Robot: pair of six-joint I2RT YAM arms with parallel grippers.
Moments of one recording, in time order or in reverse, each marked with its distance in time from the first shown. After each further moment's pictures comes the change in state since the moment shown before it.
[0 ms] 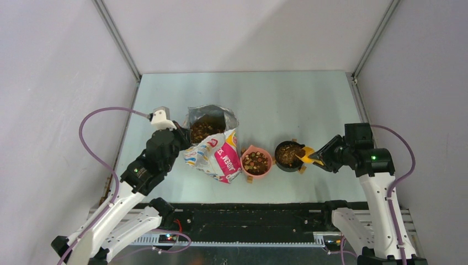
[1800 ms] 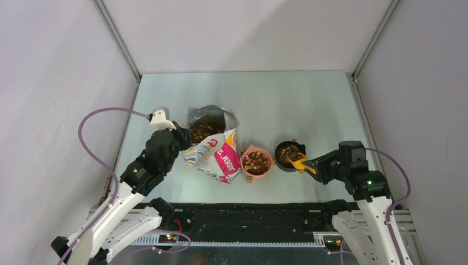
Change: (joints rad) left arm 0.000 -0.010 0.000 -0.002 -0.002 0.000; right arm 0.135 -0.243 -0.233 0.105 0.038 0.413
